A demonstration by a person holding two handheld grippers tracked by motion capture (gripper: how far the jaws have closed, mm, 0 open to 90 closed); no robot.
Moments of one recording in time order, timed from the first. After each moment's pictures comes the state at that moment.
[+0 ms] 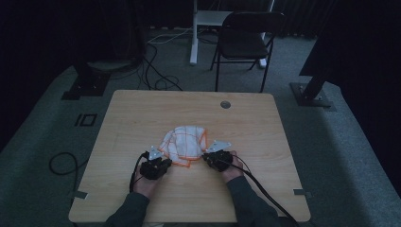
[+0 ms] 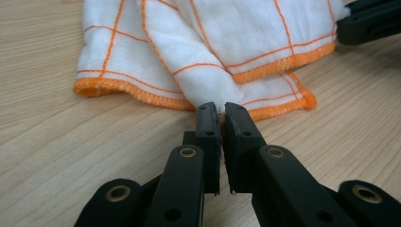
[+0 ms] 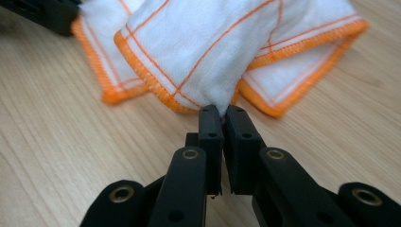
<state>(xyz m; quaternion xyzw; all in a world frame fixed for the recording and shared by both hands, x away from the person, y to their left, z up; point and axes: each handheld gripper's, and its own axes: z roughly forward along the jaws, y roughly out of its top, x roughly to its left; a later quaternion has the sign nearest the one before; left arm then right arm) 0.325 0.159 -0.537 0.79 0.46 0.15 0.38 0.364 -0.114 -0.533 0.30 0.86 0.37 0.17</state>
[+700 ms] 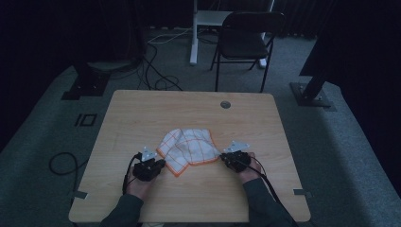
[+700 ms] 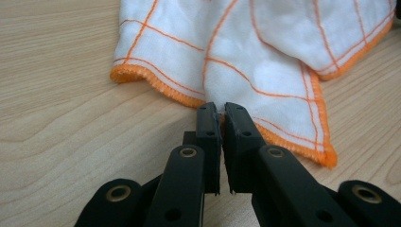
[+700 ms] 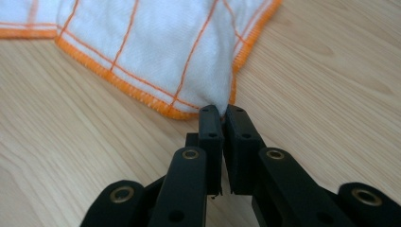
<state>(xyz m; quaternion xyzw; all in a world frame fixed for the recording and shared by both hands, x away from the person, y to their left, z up) 0.318 0.177 -0.533 0.79 0.47 0.16 0.37 0.358 -0.172 -0.530 0.34 0.86 0.33 0.19</state>
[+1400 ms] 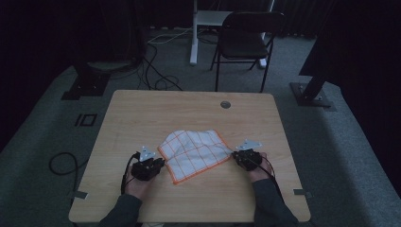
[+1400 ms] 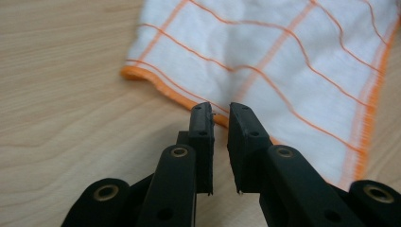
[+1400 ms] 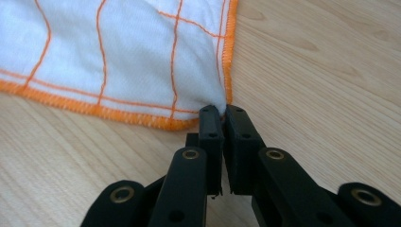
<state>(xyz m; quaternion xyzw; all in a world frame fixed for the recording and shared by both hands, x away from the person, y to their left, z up) 0.318 0.182 -0.525 0.78 0.47 0.17 0.38 0.361 -0.207 -0.529 0.39 0.84 0.32 0.21</state>
